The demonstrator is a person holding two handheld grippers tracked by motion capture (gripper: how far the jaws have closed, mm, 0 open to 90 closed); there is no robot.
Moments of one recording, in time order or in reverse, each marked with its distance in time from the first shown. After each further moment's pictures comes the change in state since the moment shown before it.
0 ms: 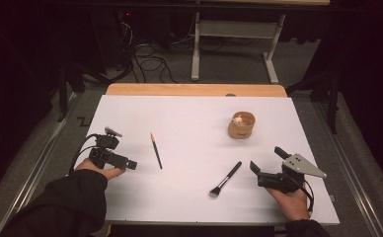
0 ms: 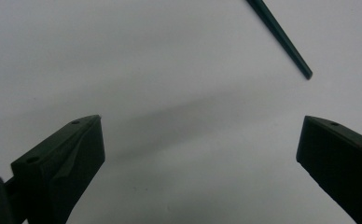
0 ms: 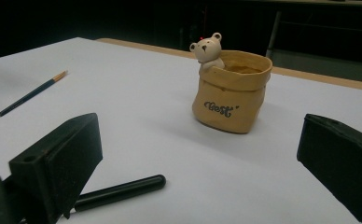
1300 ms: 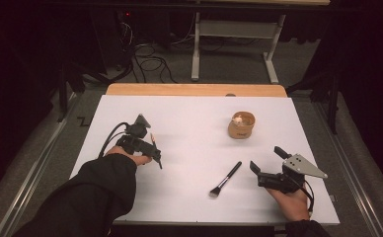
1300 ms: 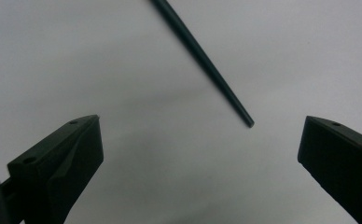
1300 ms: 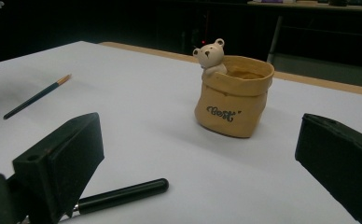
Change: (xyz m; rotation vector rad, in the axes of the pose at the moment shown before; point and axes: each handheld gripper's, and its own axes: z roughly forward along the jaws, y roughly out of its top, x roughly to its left) left arm -0.052 0.058 0.033 0.142 0.008 0.004; right arm 0.001 0.002 -0.002 -0.016 0.007 -0.006
